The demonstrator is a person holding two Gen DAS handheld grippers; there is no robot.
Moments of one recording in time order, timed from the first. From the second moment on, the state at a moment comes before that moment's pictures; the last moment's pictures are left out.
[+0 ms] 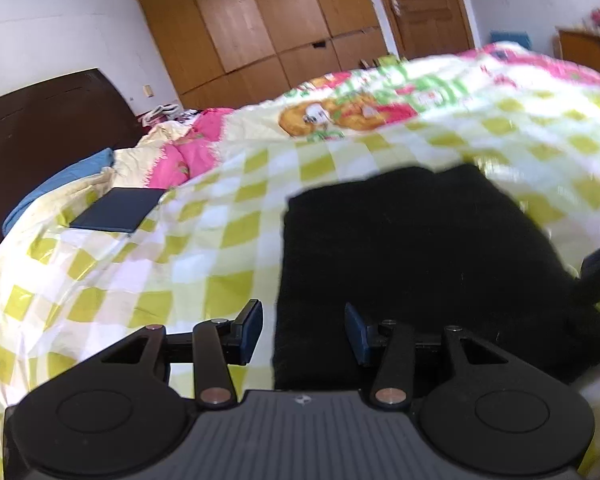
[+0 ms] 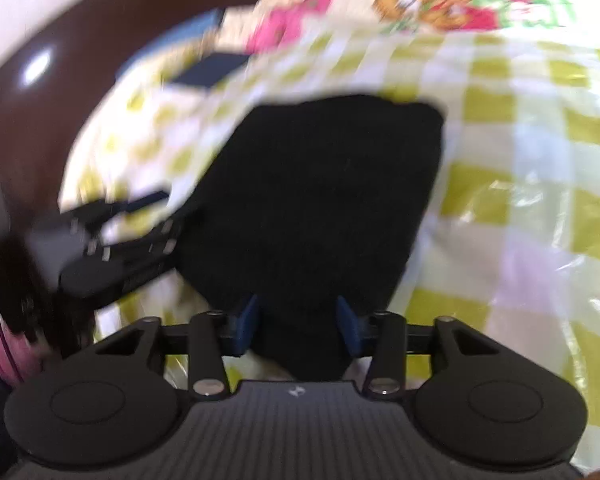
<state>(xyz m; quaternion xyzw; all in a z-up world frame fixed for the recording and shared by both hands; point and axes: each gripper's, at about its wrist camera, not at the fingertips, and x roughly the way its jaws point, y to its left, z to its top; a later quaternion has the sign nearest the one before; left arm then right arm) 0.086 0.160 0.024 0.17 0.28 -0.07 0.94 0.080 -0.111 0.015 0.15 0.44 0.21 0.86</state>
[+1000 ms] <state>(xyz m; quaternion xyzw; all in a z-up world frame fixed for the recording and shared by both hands) 0.113 0.091 -0.009 0.02 0.36 -0.14 0.92 0.164 -0.211 -0.030 0.25 0.48 0.19 0.82</state>
